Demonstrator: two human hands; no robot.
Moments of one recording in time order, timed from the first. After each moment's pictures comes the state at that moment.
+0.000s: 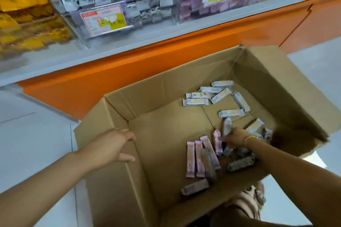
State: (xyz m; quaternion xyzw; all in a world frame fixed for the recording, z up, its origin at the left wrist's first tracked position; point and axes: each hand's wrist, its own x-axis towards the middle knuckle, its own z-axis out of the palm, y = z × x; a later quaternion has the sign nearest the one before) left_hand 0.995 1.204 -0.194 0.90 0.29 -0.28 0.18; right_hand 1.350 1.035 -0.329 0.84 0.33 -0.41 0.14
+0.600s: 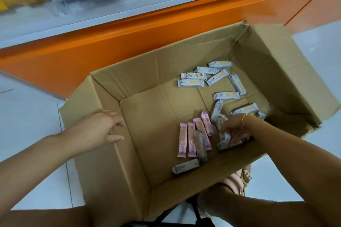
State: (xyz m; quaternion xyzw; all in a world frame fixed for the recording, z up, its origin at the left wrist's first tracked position) left_hand 0.987 1.209 -0.203 0.91 0.29 -0.23 0.19; right_hand 1.360 1.030 -0.319 0.78 0.10 -0.61 0.08
